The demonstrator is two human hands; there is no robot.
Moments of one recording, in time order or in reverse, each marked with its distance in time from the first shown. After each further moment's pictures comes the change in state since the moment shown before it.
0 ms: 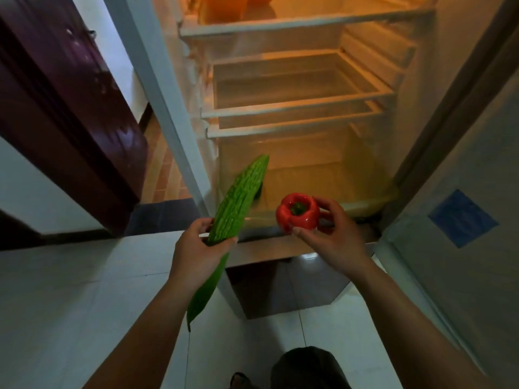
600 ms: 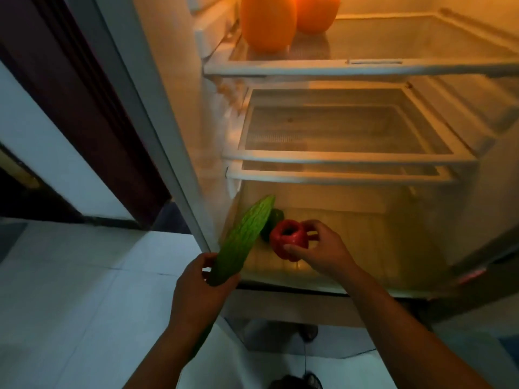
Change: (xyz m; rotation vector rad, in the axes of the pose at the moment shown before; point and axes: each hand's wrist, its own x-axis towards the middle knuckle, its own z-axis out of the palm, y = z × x) left_hand 0.053 0.013 0.028 -0.003 0.198 -0.126; right_hand 0.170 0.035 0.038 -0.183 -0.302 0.056
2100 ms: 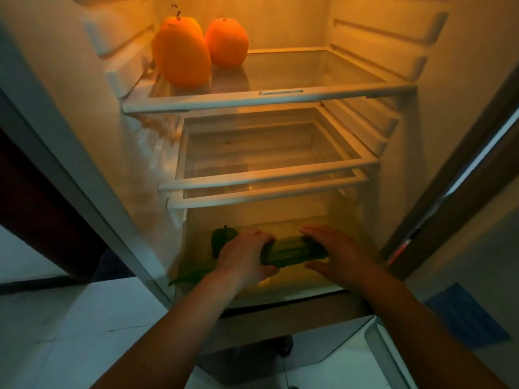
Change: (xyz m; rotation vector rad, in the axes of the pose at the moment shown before) left_hand 0.050 0.107 0.093 0.584 -0.501 0.725; right_hand -0.057 0.011 -0.102 -0.548 0.084 -0.215
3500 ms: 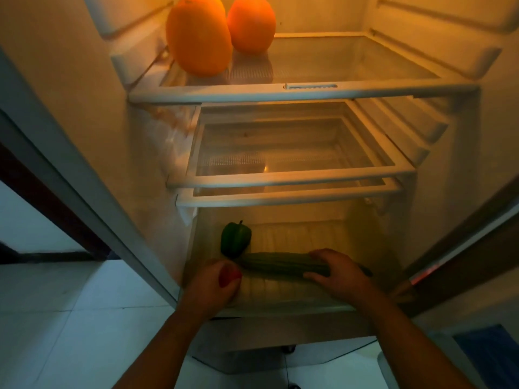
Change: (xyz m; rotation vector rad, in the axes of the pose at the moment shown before) left_hand -0.032 -0.082 0.043 -0.329 0.102 -0.396; right_hand 0.029 0.025 0.047 0.172 -0.158 0.216
